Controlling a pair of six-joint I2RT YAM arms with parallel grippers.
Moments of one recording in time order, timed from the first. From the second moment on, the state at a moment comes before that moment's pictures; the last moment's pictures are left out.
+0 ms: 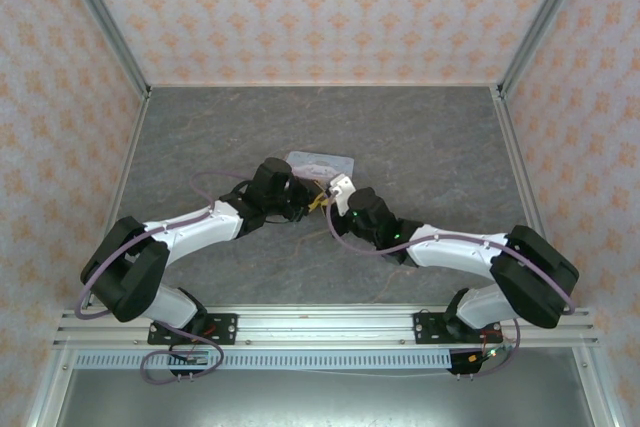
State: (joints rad) left arm -0.60 1.46 0.77 0.05 0.25 -1.52; right arm 0.88 1.38 0.60 0.30 0.10 0.17
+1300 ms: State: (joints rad) left arm -0.38 1.49 0.88 -0.22 0.15 -1.13; right arm 0.61 1.42 0.42 0.46 -0.25 0.76
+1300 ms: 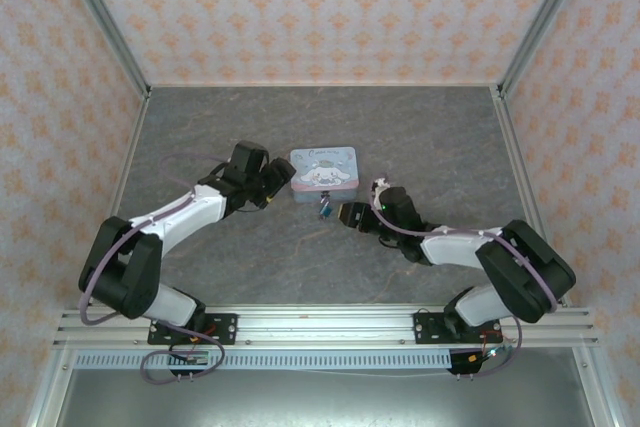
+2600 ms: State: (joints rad) left arm -0.39 1.63 0.85 -0.07 0.18 -1.11; right arm 0.58 1.86 0.58 0.89 -0.46 0.84
